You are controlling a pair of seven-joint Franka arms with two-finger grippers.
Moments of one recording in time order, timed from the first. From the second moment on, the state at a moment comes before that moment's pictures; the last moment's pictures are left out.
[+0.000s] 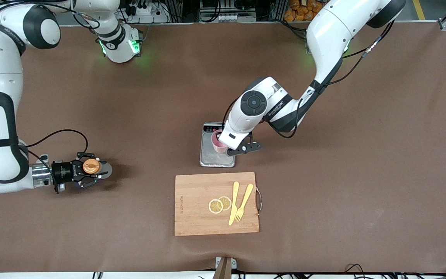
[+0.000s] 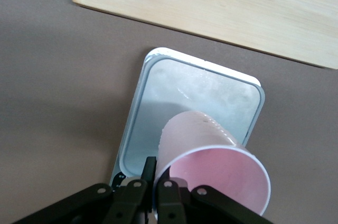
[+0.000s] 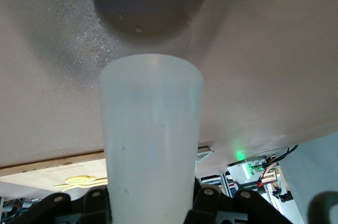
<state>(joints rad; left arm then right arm) -0.36 0.72 -0.48 -1.52 0.15 2.26 -1.06 -0.25 0.89 0.03 -1.32 0.79 1.56 0.98</state>
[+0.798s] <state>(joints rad) -0.42 0.77 -0.42 -1.47 0.16 2.30 -1.06 -0.13 0.85 0.02 -1.24 0.57 1.56 1.20</state>
